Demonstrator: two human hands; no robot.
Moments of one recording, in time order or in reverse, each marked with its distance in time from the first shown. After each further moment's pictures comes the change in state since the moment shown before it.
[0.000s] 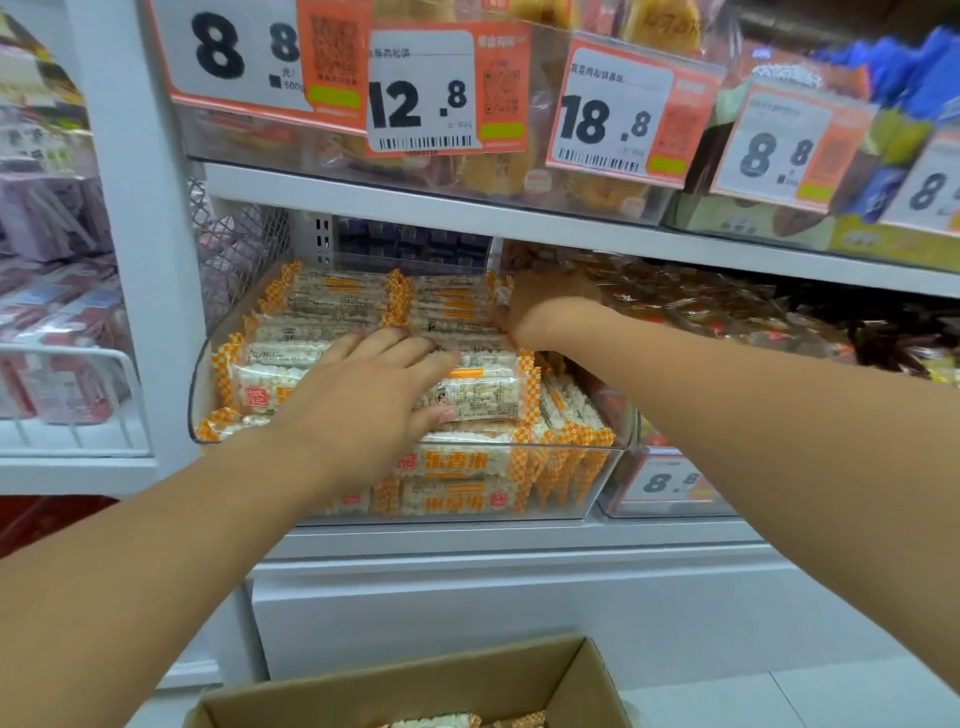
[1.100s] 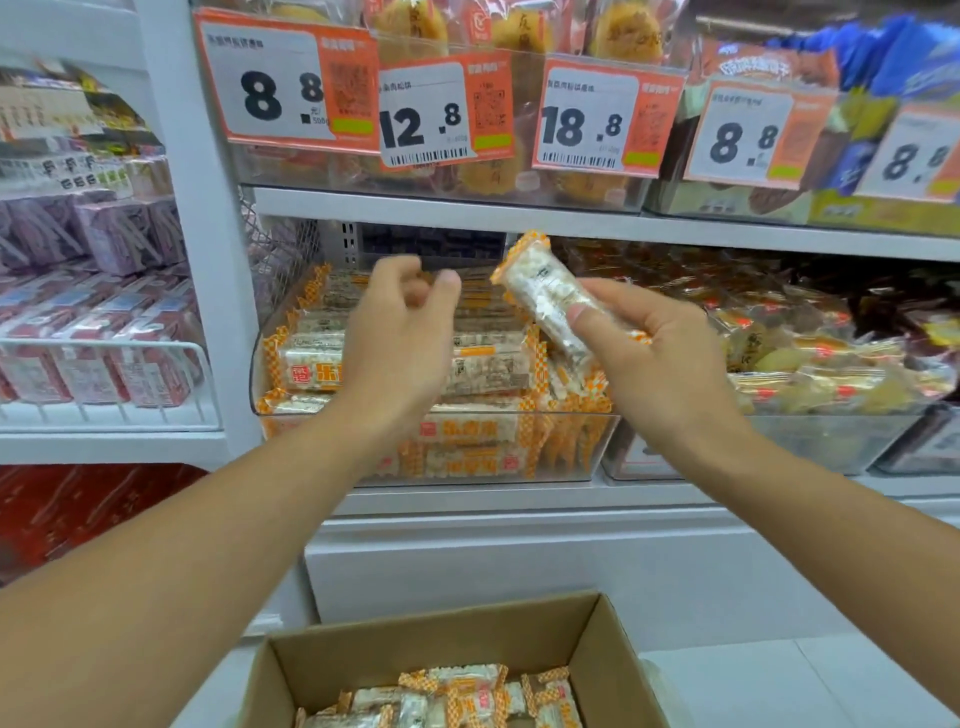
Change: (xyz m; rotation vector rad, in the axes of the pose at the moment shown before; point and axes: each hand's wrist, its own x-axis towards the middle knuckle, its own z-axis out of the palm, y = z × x) left_hand -0.018 0.049 -0.049 -1.089 0.455 -0.456; right_hand -0.187 0.049 -0.012 1.159 0.426 -0.106
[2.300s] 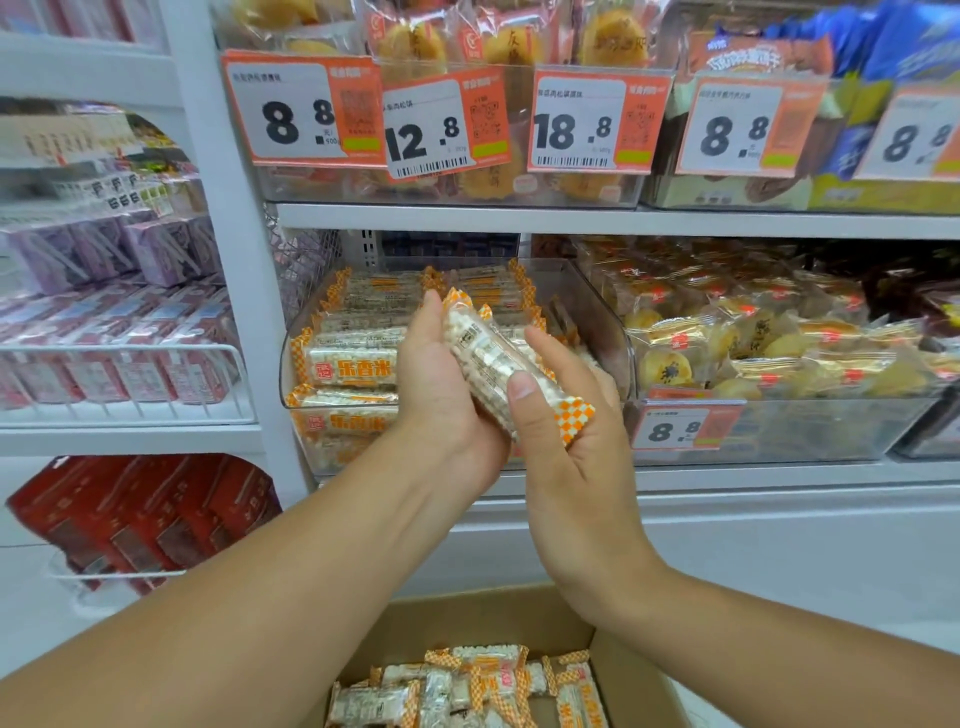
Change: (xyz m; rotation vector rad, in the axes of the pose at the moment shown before) left_hand -0.044 0.030 0.032 -1.189 -0.136 -0.723; right_hand -0.089 -0.025 0.050 0.409 0.012 0.046
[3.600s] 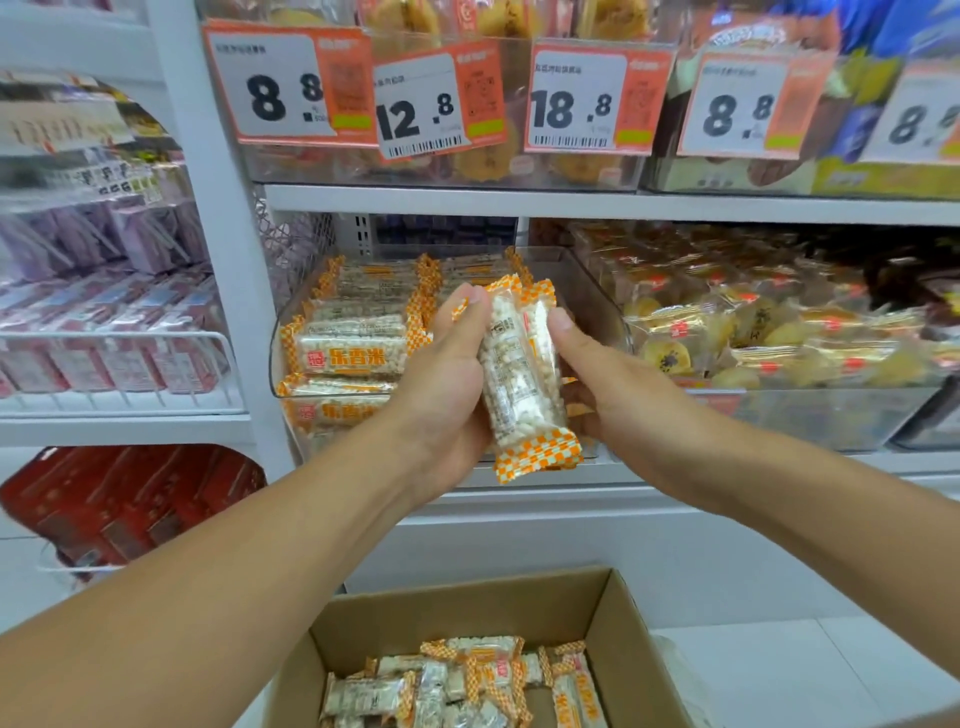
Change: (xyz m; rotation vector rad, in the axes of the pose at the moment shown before) left_hand 0.011 -0.002 -0.019 0.348 -0.158 0.132; right_hand 0.061 -0.001 -0.044 -0.068 -0.482 0.415
